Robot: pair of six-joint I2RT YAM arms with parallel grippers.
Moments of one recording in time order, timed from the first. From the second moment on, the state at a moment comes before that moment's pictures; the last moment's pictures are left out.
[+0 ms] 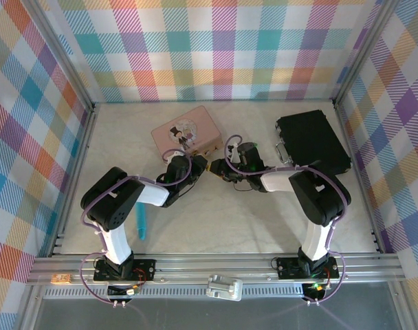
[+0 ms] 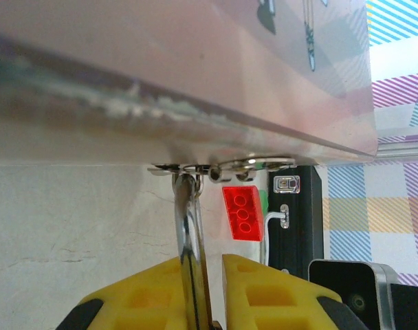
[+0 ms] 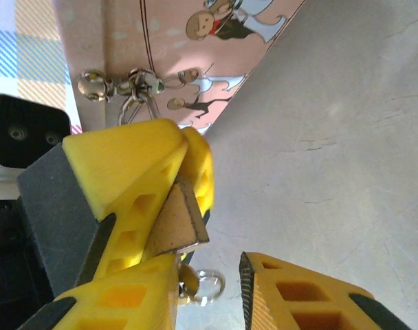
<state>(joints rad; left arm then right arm) -0.60 1.81 0.69 0.78 -0.01 -1.31 0.58 1.82 0.86 0.42 -0.53 0.99</state>
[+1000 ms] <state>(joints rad) -0.60 1.79 0.67 0.83 -0.02 -1.32 0.57 1.91 0.76 0.89 -0.61 1.25</state>
